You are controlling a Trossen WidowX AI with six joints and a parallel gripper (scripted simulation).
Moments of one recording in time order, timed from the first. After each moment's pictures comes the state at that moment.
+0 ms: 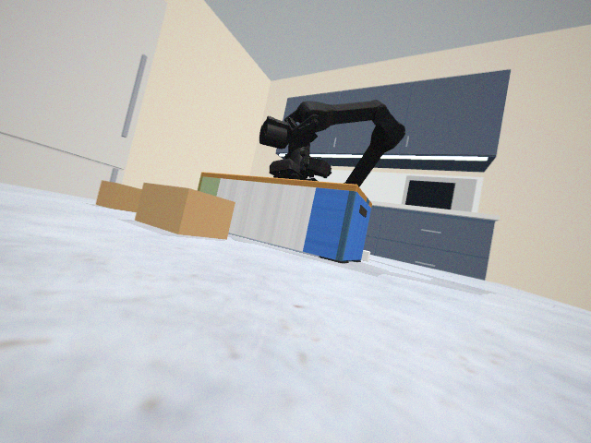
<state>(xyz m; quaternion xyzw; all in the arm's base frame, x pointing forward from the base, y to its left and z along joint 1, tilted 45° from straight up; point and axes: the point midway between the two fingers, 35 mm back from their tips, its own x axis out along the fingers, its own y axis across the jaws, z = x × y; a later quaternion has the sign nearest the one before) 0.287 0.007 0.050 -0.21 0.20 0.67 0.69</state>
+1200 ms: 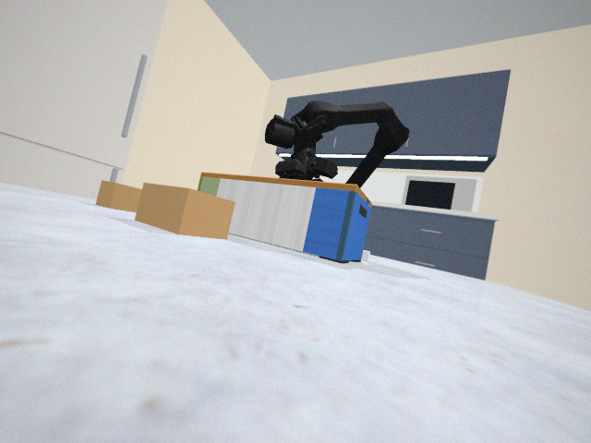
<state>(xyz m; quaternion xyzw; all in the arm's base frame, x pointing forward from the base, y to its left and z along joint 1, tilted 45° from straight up) 0.287 0.019 0.062 -0.21 0.20 0.67 0.69</state>
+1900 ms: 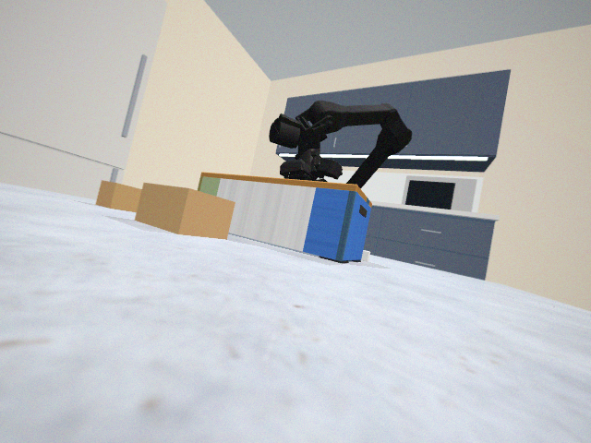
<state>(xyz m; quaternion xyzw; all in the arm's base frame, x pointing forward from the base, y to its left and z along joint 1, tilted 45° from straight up) 0.286 0.027 0.070 -0.21 0.20 0.67 0.68</state>
